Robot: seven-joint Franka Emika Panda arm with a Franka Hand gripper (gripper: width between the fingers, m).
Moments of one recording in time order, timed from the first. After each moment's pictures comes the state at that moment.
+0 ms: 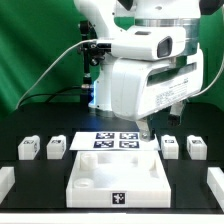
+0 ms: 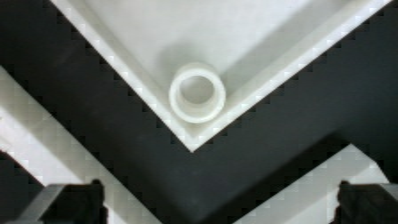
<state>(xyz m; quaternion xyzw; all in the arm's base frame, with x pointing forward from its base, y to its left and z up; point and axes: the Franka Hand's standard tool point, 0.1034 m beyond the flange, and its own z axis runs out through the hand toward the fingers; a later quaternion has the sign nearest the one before) 0.566 0.053 0.114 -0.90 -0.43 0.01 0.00</state>
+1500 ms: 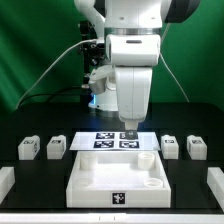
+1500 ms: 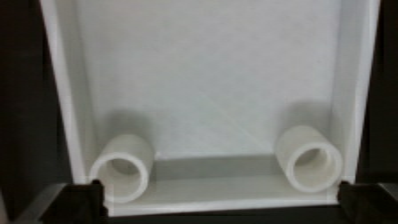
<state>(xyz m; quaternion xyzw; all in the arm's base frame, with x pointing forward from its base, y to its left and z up) 0.493 0.006 0.084 -0.71 -0.70 0.01 0.00</state>
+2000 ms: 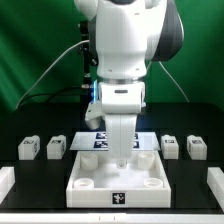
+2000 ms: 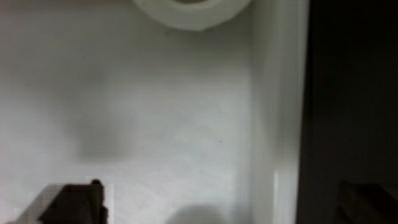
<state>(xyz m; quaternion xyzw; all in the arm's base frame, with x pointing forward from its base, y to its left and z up) 0.447 -0.005 0.019 -0.72 -0.69 0.03 0.03</state>
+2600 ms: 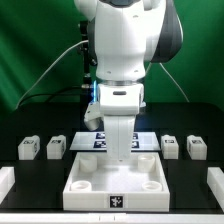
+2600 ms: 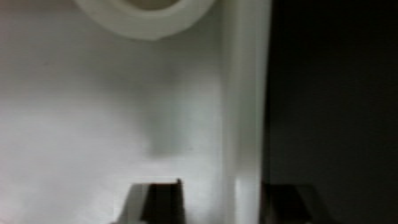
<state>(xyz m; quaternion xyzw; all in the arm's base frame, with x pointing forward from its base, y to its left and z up) 0.448 -0.005 0.020 -0.73 -0.69 0.03 0.03</state>
